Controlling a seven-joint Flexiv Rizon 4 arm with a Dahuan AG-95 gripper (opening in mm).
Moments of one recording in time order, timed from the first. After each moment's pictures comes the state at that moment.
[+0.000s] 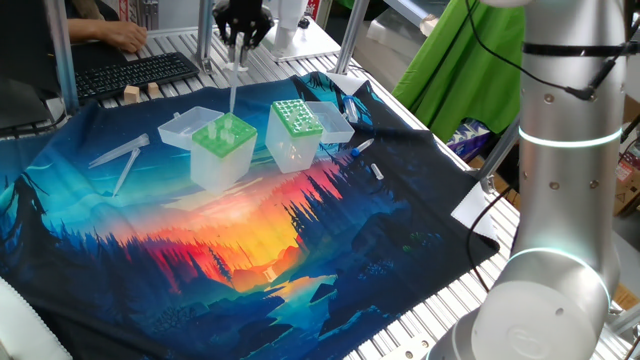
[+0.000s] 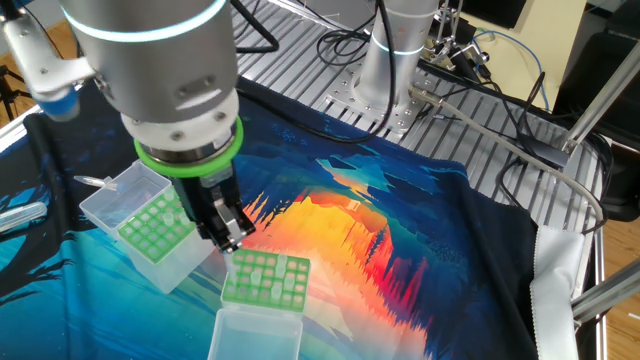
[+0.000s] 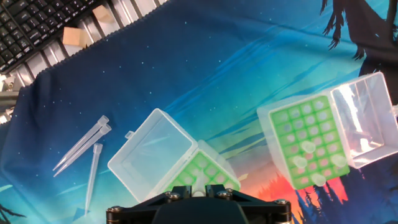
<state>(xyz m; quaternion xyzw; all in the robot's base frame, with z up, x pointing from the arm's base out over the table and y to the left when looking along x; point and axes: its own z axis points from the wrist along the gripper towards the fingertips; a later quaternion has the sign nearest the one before) 0.708 0.034 0.279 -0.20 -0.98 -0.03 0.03</state>
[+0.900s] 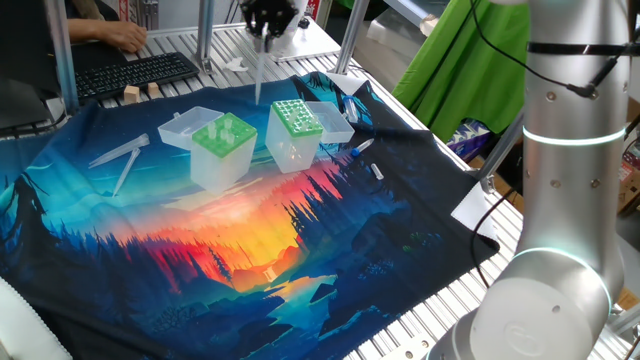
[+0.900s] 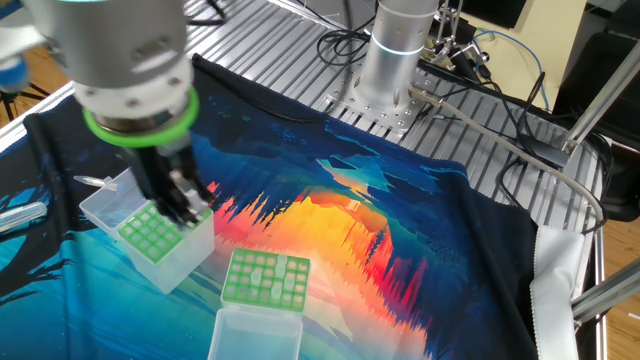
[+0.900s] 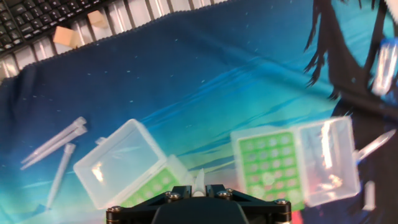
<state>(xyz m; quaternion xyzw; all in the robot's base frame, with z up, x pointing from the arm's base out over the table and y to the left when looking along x) 0.719 -0.039 0.286 -0.10 -0.99 0.00 0.02</state>
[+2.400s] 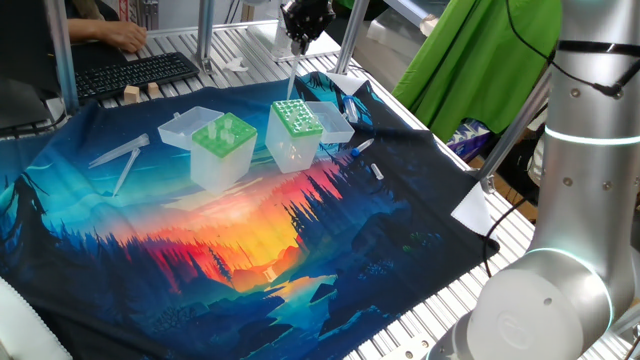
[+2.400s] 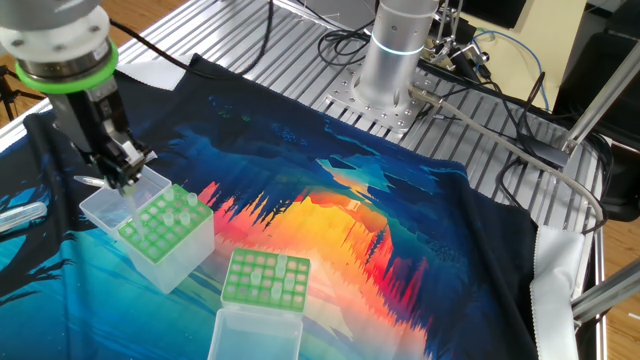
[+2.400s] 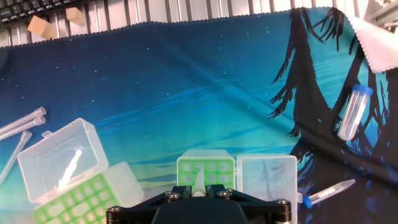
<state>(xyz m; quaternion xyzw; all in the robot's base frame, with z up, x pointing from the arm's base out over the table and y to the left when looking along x) 0.712 -0.125 0.279 -0.04 -1.00 -0.02 -0.01</state>
